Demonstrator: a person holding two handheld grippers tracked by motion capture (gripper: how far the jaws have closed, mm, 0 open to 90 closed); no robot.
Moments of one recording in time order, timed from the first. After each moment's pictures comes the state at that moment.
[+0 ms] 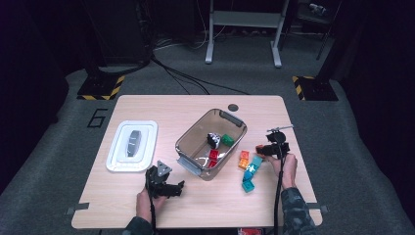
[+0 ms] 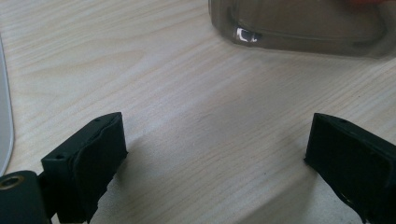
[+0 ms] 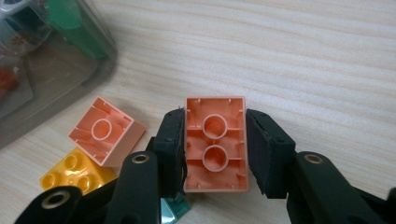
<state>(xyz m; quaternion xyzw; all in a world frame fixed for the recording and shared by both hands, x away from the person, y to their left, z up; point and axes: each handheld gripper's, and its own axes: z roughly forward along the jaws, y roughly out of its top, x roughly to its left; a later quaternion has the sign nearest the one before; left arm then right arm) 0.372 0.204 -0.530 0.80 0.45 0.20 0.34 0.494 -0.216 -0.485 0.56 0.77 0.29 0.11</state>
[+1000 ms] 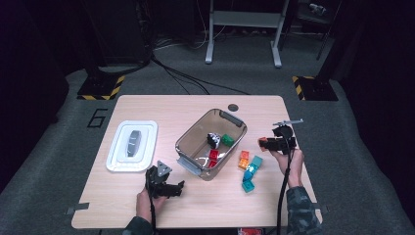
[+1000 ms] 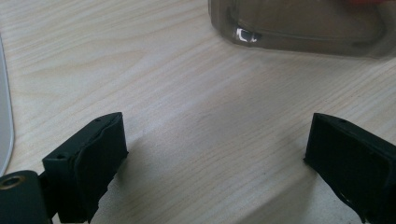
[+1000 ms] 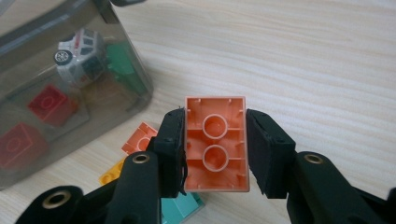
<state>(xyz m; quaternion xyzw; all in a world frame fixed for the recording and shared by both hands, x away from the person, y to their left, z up) 0.372 0.204 -0.530 0.80 0.45 0.20 0.34 0.480 -0.219 -0.437 0.54 0.76 0.34 0.14</state>
